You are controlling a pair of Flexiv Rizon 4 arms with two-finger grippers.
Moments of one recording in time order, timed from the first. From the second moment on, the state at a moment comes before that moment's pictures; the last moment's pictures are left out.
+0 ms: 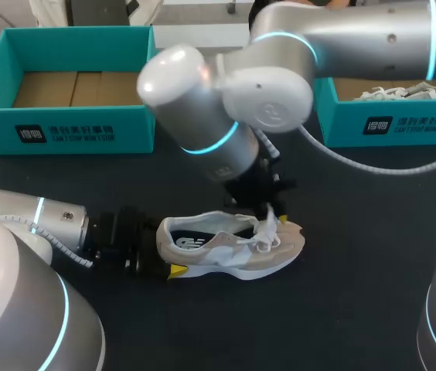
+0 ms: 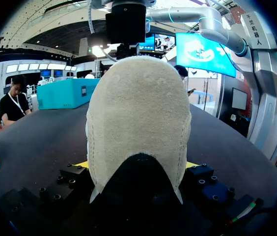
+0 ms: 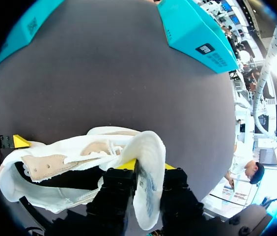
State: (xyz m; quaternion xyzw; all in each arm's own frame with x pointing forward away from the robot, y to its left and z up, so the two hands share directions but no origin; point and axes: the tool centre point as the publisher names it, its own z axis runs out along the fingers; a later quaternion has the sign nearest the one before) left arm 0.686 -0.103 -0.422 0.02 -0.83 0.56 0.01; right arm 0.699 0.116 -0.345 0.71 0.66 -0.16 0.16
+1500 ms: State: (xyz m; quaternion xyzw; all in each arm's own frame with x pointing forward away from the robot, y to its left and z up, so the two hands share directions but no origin) left arm 0.686 -0.103 -0.422 0.02 -0.83 0.56 0.01; right arm 0.743 0.111 -0.274 0.69 0.69 -0.01 0.22
